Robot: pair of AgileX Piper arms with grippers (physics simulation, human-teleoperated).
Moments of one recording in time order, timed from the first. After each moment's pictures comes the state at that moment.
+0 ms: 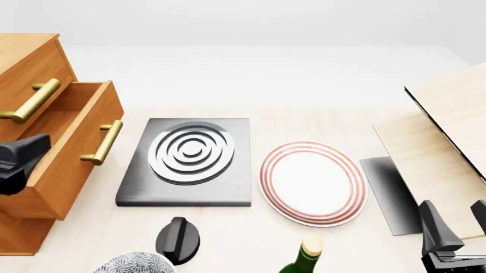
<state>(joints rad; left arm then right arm) -0.08 0.56 -0.80 0.67 0.15 0.00 0.05 0.00 -0.03 0.00</state>
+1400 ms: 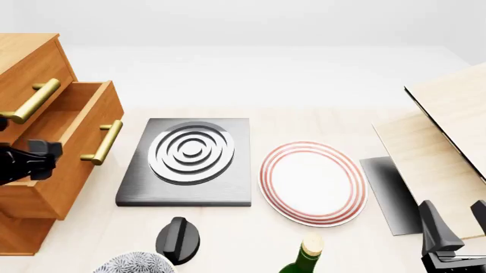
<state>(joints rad) 0.12 0.81 -0.71 0.53 0.08 0.00 0.05 0.00 -0.03 0.00</state>
